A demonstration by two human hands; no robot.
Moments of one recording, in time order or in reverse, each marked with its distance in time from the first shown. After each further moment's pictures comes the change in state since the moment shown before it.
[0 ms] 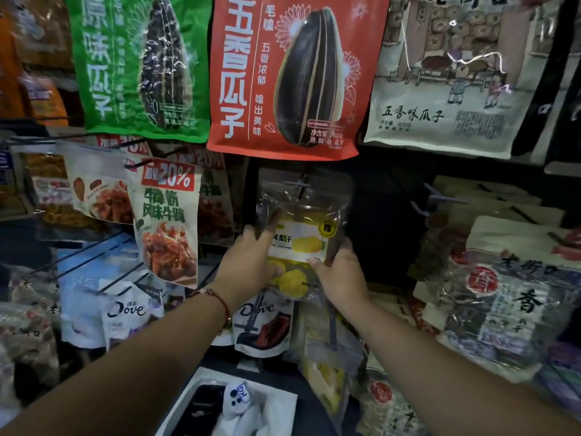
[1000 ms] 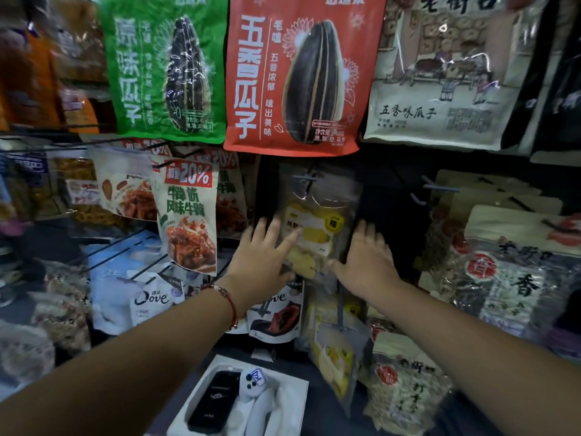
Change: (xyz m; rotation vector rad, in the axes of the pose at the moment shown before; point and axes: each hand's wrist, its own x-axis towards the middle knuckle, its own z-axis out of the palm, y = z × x) left_hand -0.040 0.012 -0.022 0.474 -0.009 0.228; right_hand -0.025 -0.022 -0.051 -0.632 -0.133 -0.090
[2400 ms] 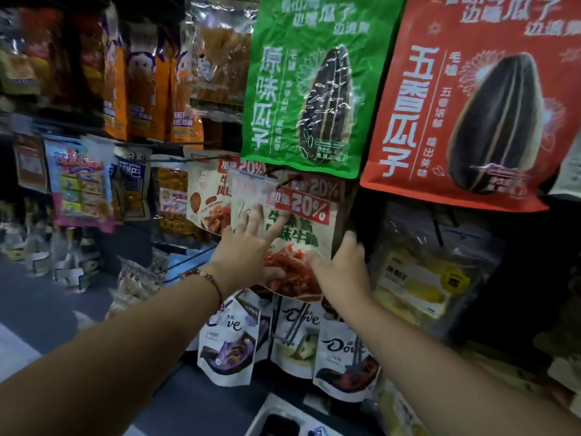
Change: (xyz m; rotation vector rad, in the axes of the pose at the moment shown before) left_hand -0.022 -0.201 0.020 0.016 -0.046 -0.304; right_hand 0.019 -0.210 0.034 0.652 0.062 -0.069
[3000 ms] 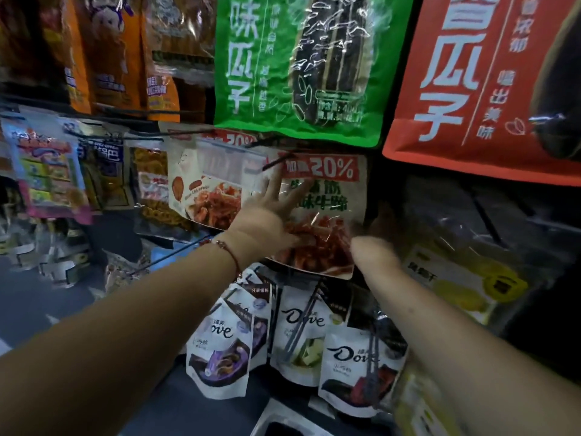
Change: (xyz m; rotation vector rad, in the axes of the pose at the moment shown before) left_hand 0.084 0.015 0.015 -0.280 0.009 0.061; right_hand 0.094 0.034 0.011 0.098 0.128 0.156
